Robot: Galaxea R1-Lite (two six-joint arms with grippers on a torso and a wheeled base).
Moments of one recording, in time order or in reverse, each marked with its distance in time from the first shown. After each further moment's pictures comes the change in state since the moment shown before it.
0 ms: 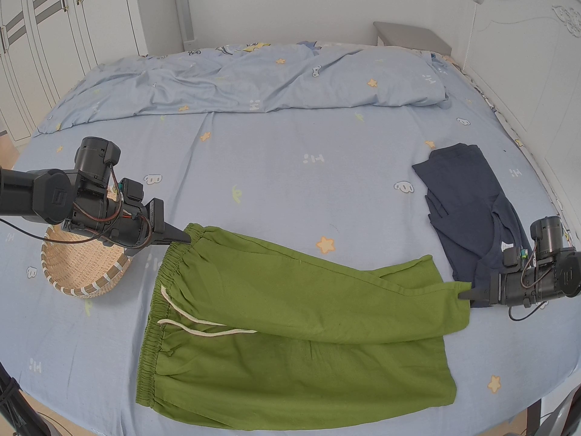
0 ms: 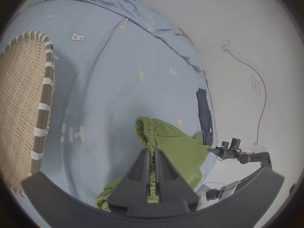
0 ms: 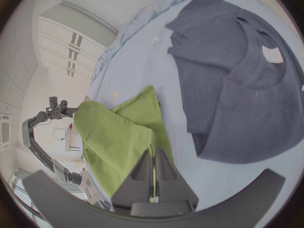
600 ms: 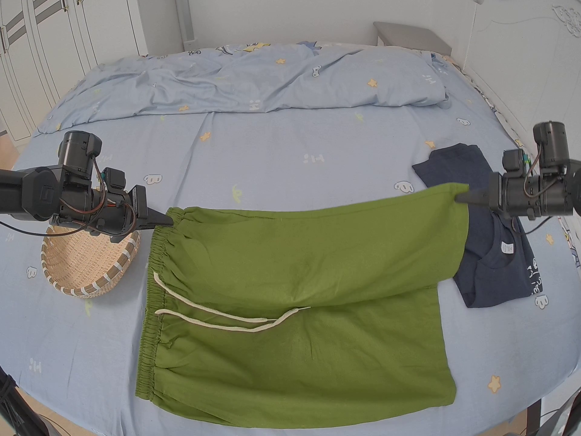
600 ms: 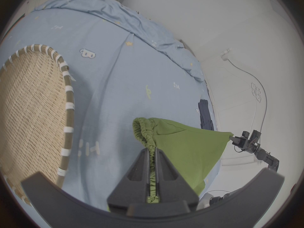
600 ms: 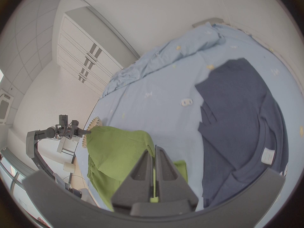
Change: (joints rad) left arm 0.076 -0.020 0.000 -0.069 0.007 -0.004; right arm 0.119 -0.064 -0.542 0.278 -0.109 0.080
